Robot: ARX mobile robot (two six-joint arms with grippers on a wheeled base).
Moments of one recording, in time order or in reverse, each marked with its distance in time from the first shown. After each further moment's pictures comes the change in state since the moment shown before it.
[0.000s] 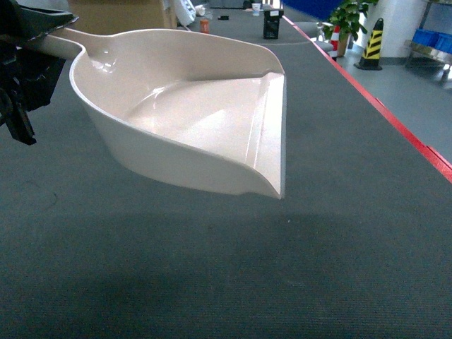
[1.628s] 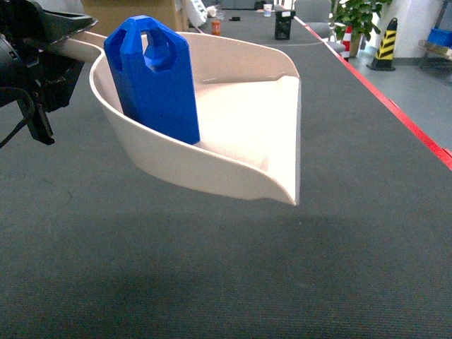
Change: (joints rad) left arm 0.000 0.000 0.000 -0.001 0.000 0.005; right arm -0.413 -0.729 -0.756 -0.091 0.181 -0.477
